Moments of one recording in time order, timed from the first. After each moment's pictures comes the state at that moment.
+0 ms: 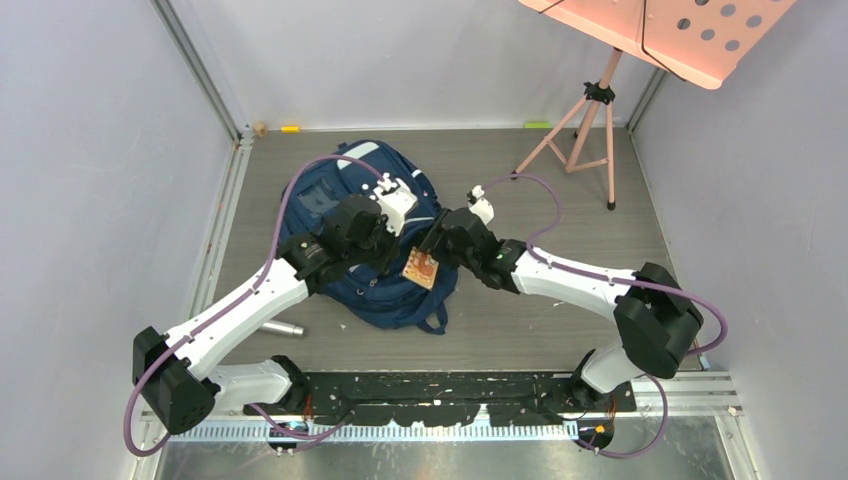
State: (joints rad) left arm -0.74 1.17 1.06 -0.56 -0.01 -0.03; right arm 0.84 1.51 0.96 -0.05 0.24 1.16
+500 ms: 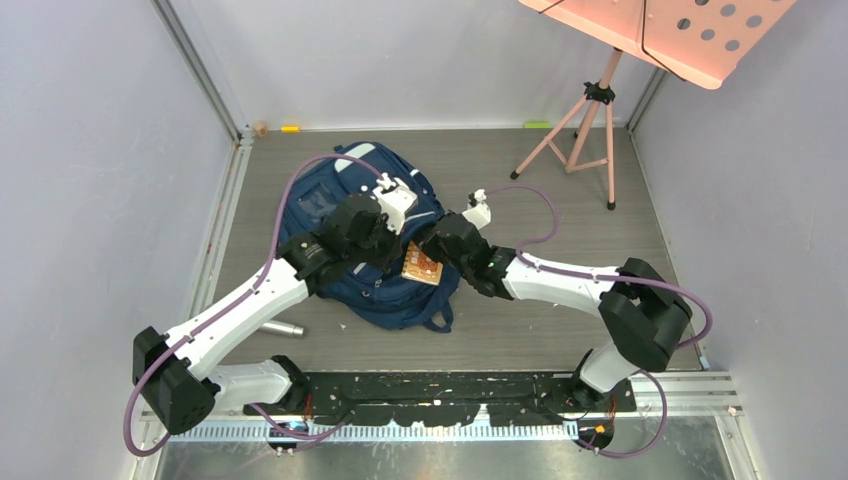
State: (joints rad) left arm -0.74 1.17 1.06 -0.54 0.00 -0.05; right arm 0.88 1.56 0.92 0.19 0.36 1.28
